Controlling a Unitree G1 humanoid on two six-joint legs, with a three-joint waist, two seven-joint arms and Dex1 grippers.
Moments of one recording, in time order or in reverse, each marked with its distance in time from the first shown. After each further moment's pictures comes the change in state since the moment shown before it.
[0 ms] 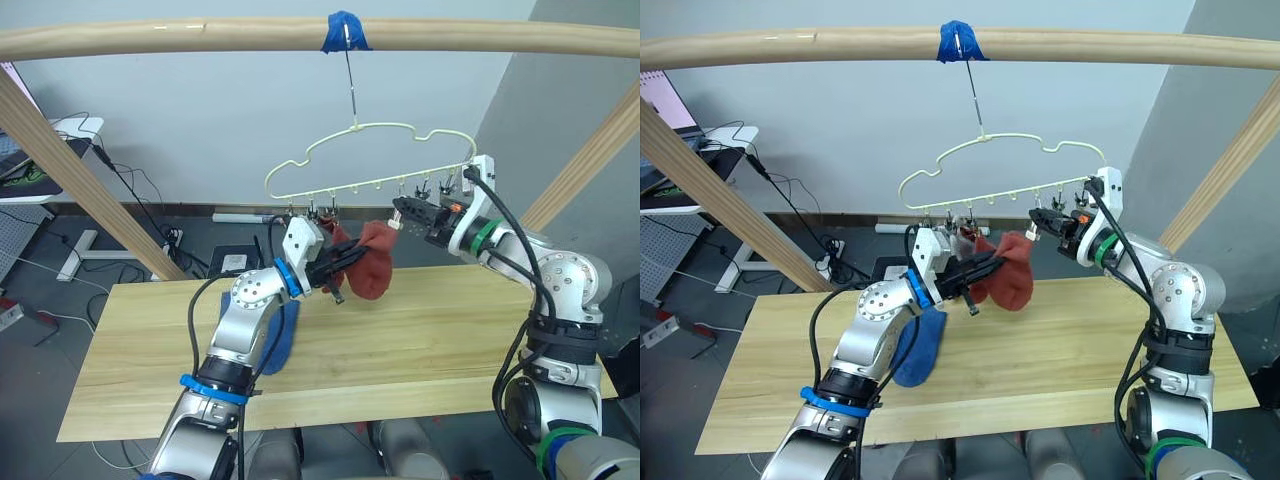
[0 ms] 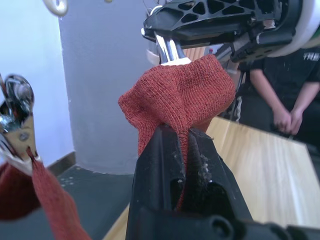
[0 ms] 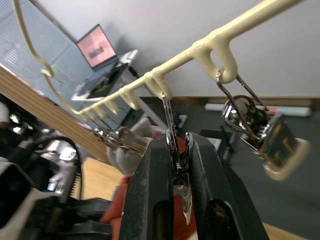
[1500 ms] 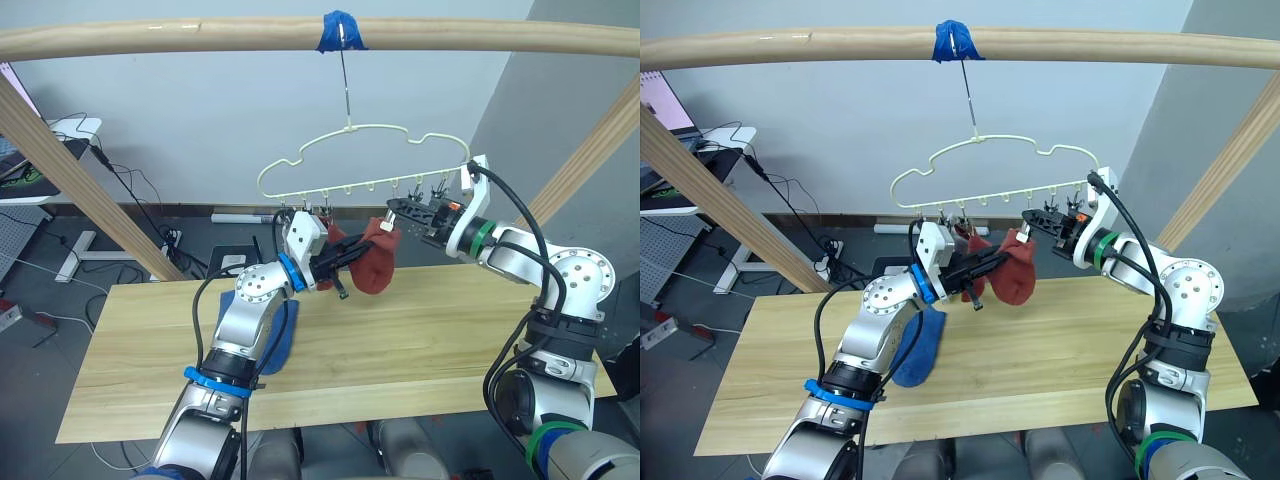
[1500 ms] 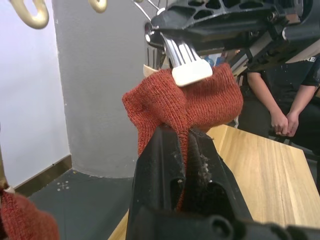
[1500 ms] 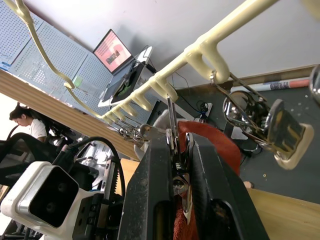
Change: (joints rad) left arm -0.052 0.003 -0.008 0.030 0.004 -0.006 0.000; right arm -0.021 0.046 -0.083 0.029 0.240 0.121 -0.211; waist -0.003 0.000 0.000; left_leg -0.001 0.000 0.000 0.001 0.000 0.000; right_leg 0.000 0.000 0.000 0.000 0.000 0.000
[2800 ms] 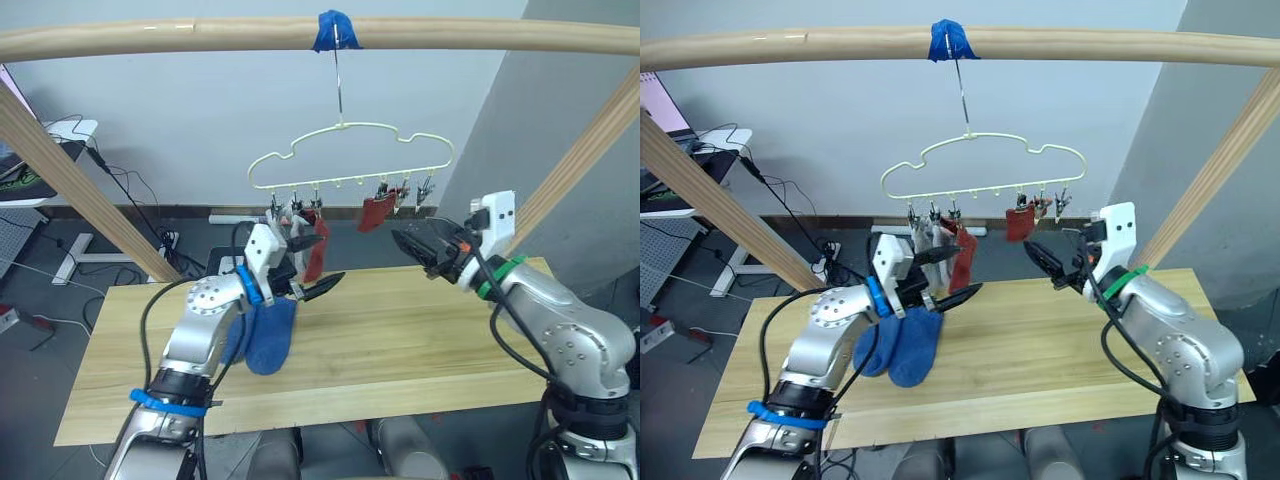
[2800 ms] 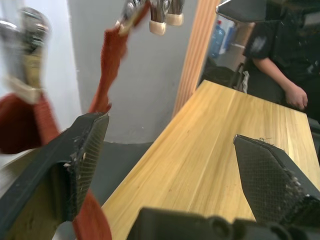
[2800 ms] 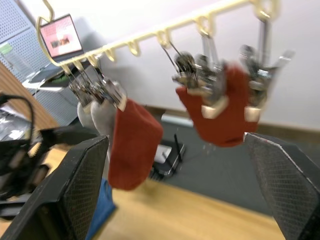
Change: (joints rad) left arm 0.146 0.217 0.080 -0.176 -0.091 0.120 -0.079; right arm 0.362 -0.136 0.288 -0.439 -0.313 -0.403 0.071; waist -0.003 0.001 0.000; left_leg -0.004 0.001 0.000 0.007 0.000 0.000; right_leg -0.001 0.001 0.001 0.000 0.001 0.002
